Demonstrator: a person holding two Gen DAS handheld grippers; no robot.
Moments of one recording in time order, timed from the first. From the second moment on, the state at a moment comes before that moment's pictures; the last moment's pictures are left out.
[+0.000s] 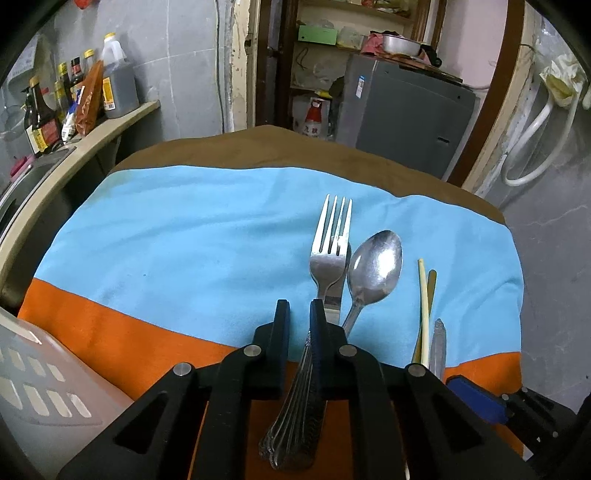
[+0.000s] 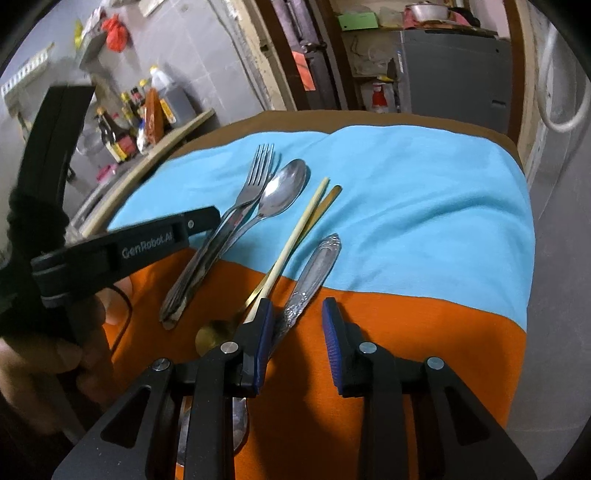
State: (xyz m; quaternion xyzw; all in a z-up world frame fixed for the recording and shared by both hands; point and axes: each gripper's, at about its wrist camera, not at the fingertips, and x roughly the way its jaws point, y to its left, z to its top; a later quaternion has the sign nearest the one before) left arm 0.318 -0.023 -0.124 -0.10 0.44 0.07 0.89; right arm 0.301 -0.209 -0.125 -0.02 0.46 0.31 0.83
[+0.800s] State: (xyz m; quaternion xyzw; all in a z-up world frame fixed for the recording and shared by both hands) left arm 0.342 -0.021 -0.126 -0.10 0.49 0.03 0.87; right arm 0.315 -0.212 -0.121 -0.06 0.49 0.25 0.83
